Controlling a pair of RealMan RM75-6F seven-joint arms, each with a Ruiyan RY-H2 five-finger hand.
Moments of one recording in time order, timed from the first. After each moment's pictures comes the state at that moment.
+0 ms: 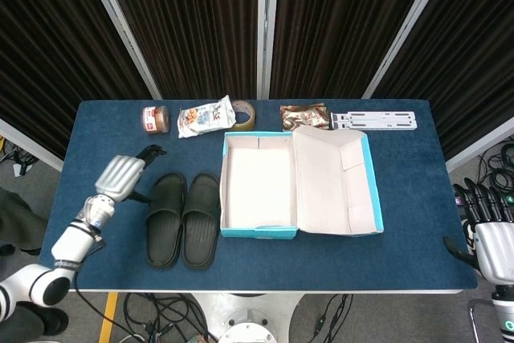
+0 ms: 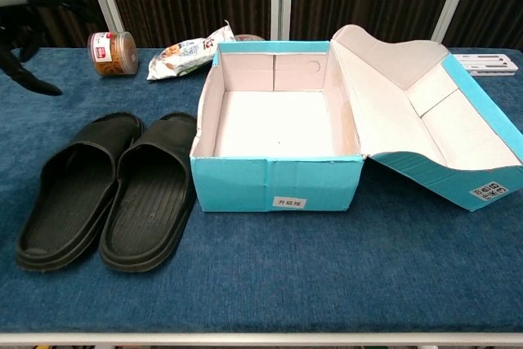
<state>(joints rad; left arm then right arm) -0.60 -1.24 -0.23 -1.61 1.22 0.85 0.10 0.06 -1.00 0.06 -1.68 -1.57 1.55 -0.02</state>
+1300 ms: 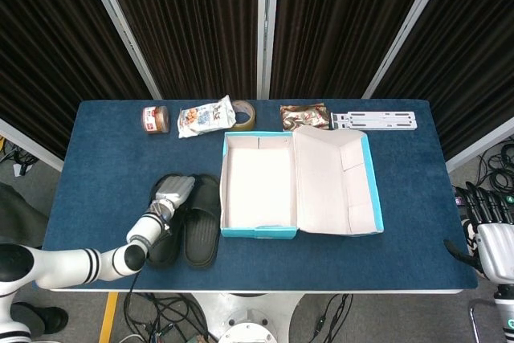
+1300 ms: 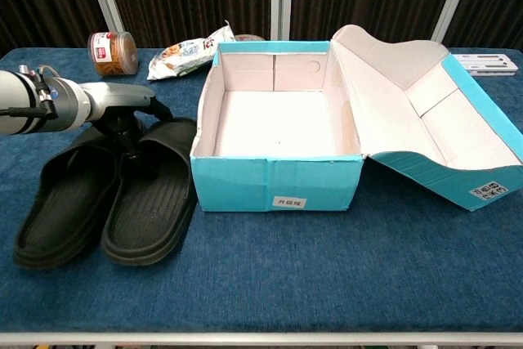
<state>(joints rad) -1.00 -1.55 -0.08 -1.45 0.37 0.71 0.44 0.06 -1.01 0.05 -1.62 -1.54 1.51 0.06</state>
